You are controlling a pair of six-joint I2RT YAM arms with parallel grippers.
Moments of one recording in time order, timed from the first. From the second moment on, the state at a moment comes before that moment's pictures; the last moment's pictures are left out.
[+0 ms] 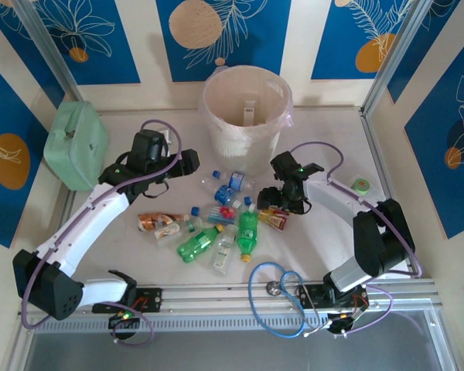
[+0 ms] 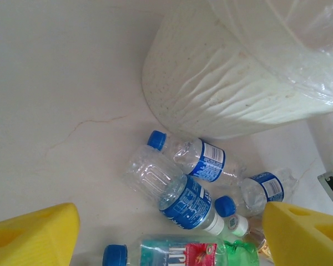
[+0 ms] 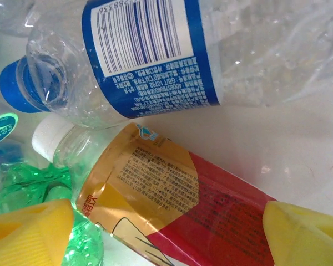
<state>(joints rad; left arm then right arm) -0.45 1.25 1.16 -0.59 0.06 -0.56 0.48 1.54 1.02 -0.83 -0.11 0.52</state>
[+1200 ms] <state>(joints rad) -0.37 1.30 1.05 -0.57 0.14 -0.66 0.54 1.70 1.02 -0.88 -0.13 0.50</state>
